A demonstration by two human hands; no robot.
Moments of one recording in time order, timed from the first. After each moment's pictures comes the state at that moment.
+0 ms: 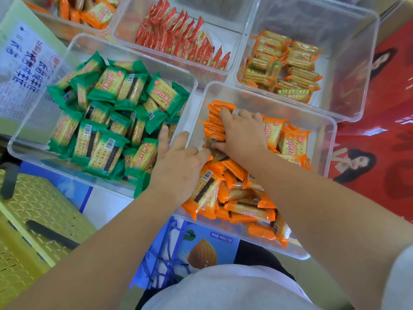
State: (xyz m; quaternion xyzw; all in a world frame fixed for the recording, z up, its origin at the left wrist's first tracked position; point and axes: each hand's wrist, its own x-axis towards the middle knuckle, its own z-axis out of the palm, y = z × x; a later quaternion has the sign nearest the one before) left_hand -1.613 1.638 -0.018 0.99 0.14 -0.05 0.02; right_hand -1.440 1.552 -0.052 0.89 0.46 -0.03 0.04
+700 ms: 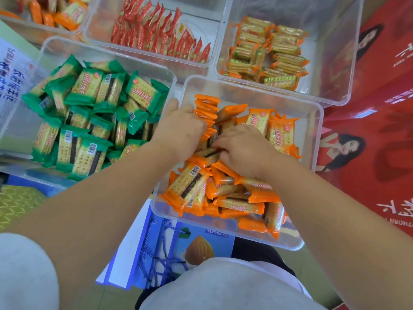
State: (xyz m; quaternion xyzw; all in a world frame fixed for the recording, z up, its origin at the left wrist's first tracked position) left_hand -1.528 1.659 -0.011 0.98 0.04 -0.15 -0.08; right_hand -1.441 1.495 -0.031 0.82 0.53 -0.22 0.00
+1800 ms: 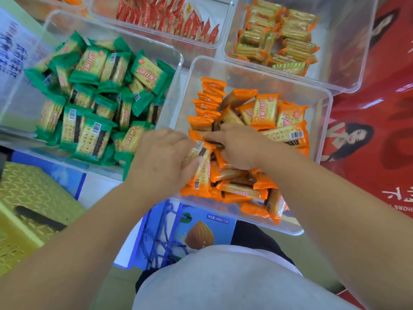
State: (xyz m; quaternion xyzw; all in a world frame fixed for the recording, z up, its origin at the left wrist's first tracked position) left_hand -1.637 1.635 0.004 0.98 0.10 0.03 0.15; right_hand -1.460 1.506 -0.032 0.78 0.53 -0.34 0.04
